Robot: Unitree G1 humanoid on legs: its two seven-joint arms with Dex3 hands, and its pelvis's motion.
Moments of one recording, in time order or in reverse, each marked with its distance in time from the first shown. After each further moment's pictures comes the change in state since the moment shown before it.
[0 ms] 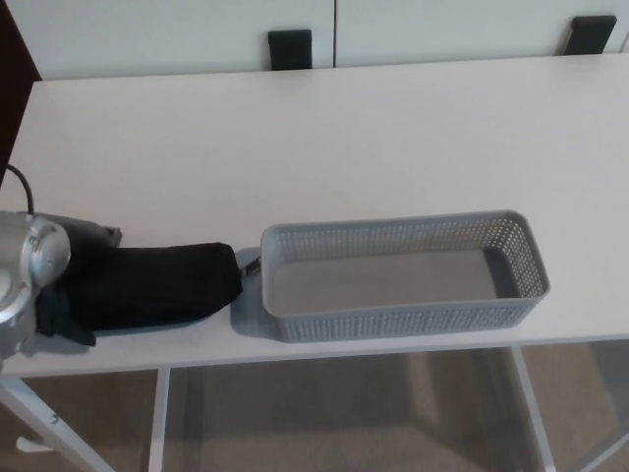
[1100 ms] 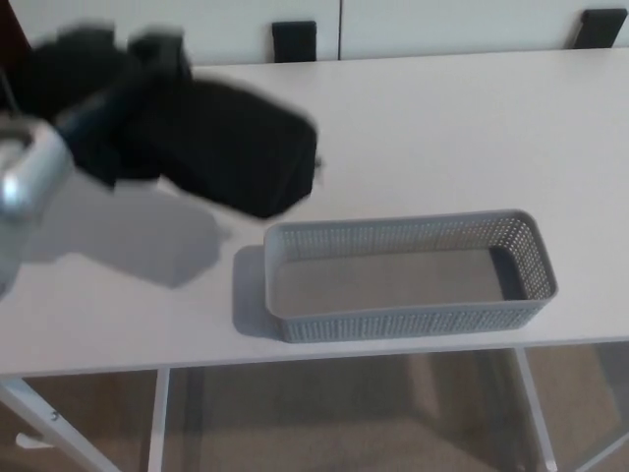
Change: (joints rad) left_arm -0.067 -0.027 0.368 -0.349 -0.145 -0.220 0.392; right_arm -0.017 -0.005 0.004 -0.001 -0.001 0.001 0.000
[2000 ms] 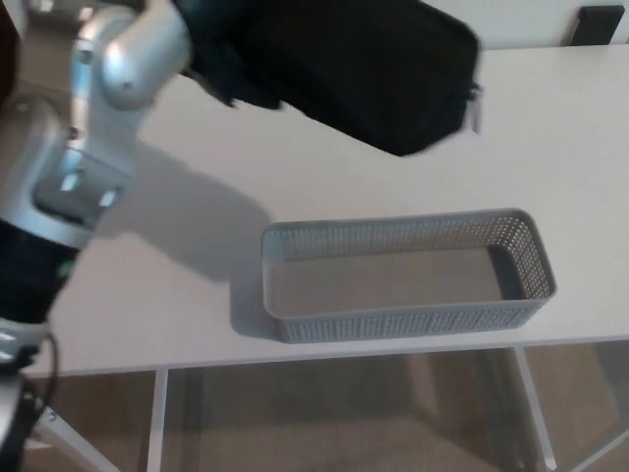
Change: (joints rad) left_arm -0.226 -0.250 -0.118 -0.068 -0.028 0.198 -0.275; right_arm -0.008 0.000 0.011 -0.001 -0.002 0.009 -0.003
